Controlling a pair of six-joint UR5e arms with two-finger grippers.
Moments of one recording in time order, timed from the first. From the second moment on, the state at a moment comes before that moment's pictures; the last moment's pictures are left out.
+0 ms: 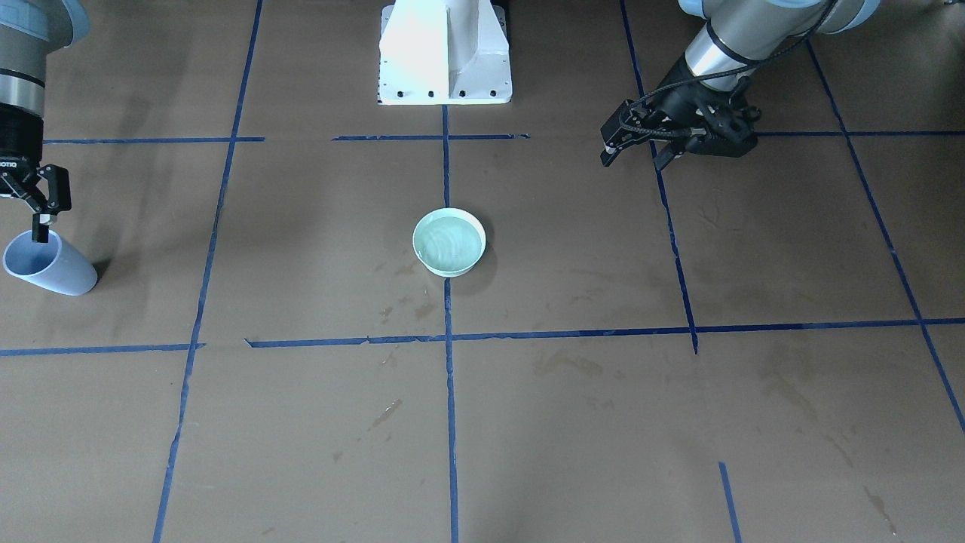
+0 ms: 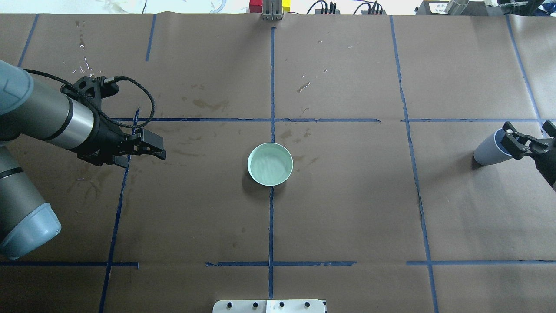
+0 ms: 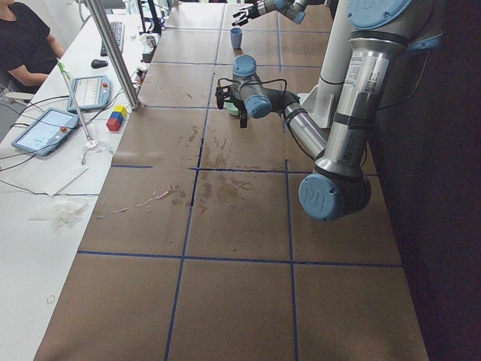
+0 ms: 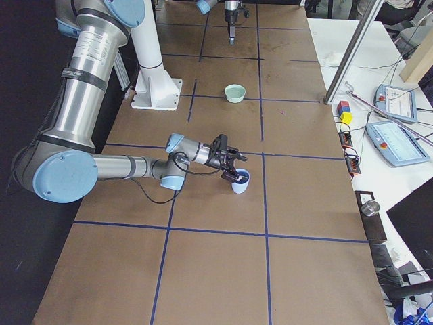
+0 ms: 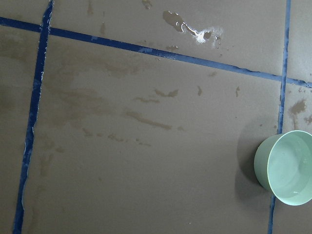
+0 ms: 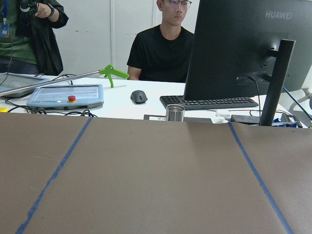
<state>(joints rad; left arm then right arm) -0.74 -1.81 -2.05 -1.78 -2.15 -1.28 0.61 -1.93 1.74 -0.25 0.95 1.02</state>
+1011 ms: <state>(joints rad) -0.60 -1.96 -1.98 -1.67 -2.03 -1.28 1.35 -1.89 1.74 -0.52 2.07 0.54</state>
